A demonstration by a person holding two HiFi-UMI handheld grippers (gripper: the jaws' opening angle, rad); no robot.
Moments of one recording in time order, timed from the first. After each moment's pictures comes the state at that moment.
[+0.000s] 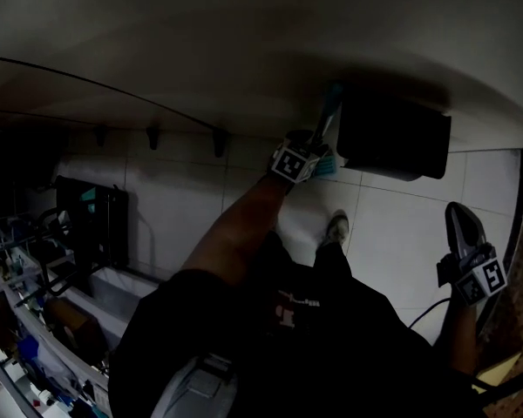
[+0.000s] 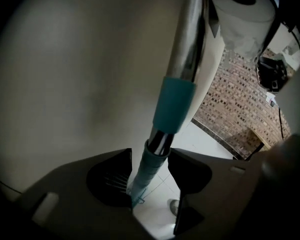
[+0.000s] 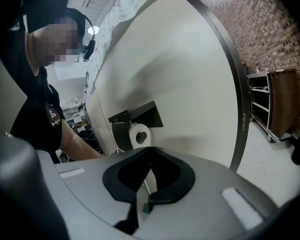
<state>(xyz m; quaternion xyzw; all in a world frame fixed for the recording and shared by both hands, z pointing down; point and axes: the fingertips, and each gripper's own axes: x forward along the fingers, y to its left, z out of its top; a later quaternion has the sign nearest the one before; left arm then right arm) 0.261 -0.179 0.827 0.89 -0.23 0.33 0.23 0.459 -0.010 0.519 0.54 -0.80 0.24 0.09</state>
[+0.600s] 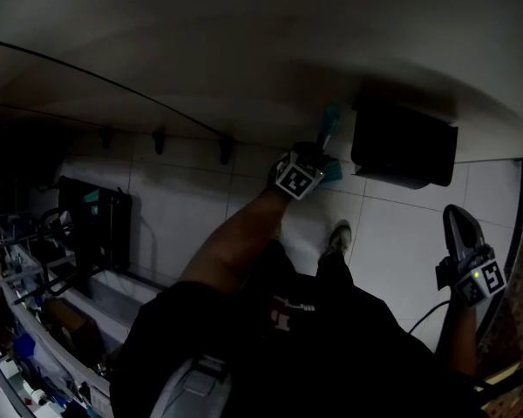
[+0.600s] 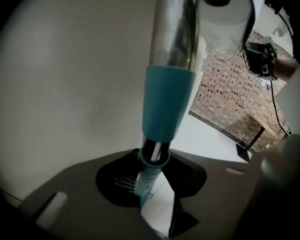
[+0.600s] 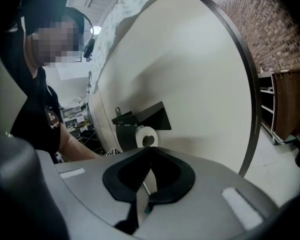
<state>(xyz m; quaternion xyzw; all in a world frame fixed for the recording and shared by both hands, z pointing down) 0.245 -0.171 0.805 0.89 -0.22 0.35 0.16 0.438 -0.028 0.522 0.53 -0.81 0.23 0.08</state>
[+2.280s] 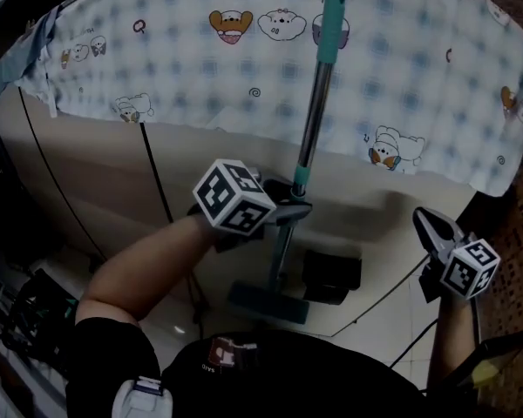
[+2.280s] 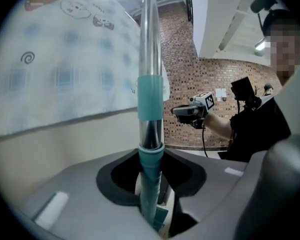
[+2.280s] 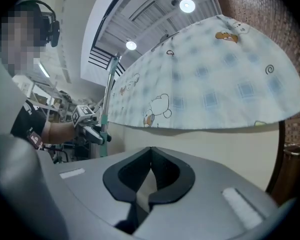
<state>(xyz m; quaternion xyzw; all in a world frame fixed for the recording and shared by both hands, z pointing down) 0.201 -0.149 0.182 0.98 -0.09 0.18 -0.01 0.395 -0.080 0.141 0.54 -0.84 0.01 0.05</state>
